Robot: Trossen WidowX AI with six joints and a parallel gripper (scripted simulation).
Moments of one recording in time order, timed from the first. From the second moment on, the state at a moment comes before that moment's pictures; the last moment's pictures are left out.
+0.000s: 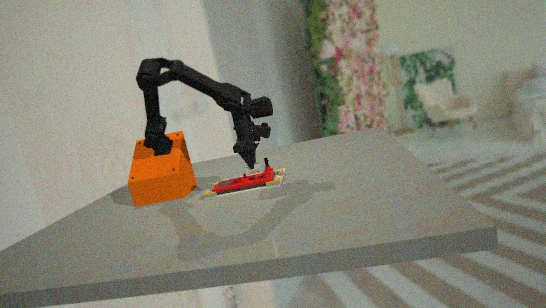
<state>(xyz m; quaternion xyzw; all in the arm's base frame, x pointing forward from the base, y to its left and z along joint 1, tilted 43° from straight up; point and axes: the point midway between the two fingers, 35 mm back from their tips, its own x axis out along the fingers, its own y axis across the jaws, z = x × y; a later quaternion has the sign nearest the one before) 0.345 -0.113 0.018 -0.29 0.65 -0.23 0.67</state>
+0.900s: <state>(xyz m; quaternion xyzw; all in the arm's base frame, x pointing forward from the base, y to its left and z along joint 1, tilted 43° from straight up) 0.345 -0.116 0.014 -0.28 0.65 -0.23 0.67</state>
